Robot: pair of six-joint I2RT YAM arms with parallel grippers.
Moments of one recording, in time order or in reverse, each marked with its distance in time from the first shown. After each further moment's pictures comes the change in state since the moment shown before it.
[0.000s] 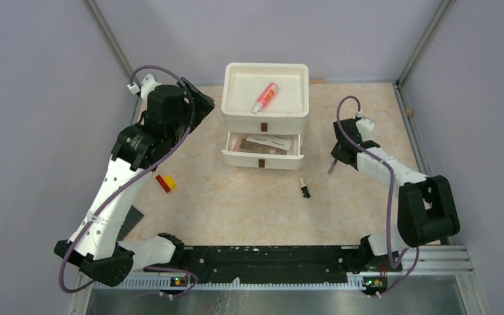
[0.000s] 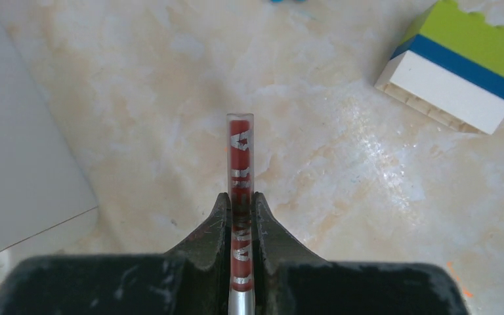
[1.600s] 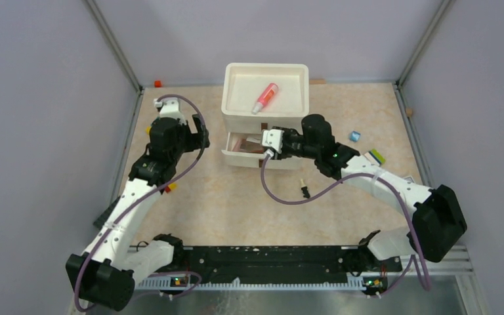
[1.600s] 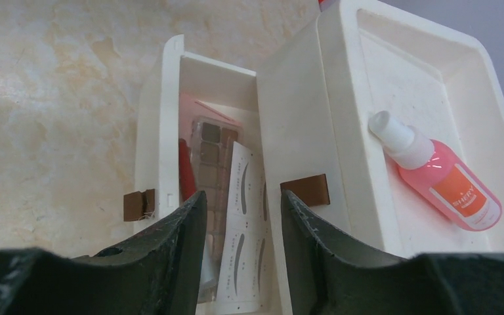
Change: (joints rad) left arm 0.214 -0.181 -0.643 0.537 0.238 0.703; right arm 0.425 -0.136 0.115 0.364 -0.855 -1.542
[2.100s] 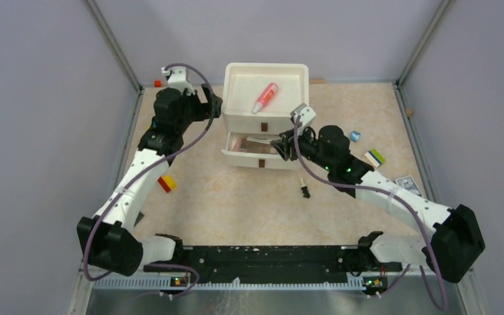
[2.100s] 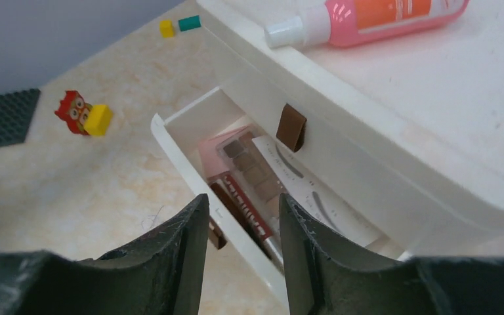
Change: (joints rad) left arm 0.012 0.223 0.212 0.190 0.163 -0.005; right arm 0.009 -0.166 -0.147 0.180 0.291 0.764
